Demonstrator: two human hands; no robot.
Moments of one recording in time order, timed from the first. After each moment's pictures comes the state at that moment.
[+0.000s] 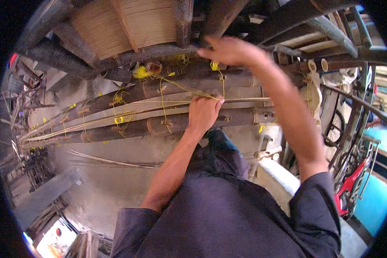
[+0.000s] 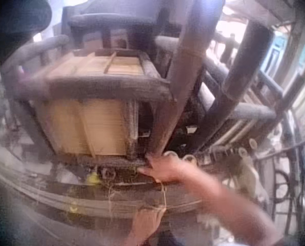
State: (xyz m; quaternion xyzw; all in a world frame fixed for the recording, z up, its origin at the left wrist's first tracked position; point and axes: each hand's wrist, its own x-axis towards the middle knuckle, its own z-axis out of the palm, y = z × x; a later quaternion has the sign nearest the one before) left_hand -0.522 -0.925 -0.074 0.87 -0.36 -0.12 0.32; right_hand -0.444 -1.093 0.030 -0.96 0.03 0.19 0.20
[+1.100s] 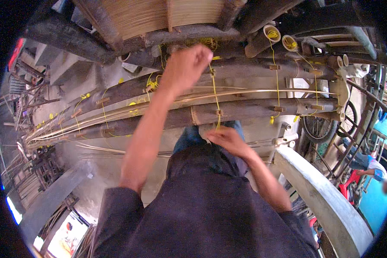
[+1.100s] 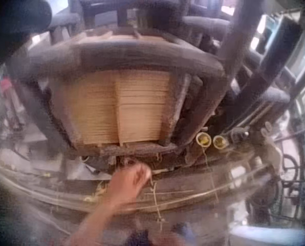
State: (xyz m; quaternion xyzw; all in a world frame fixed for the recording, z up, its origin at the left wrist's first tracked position) left_hand -0.357 -0.813 -0.037 0.81 -0.39 -0.26 0.35; right_hand -0.622 -0.861 -0.113 -0.74 0.11 0.07 0.66
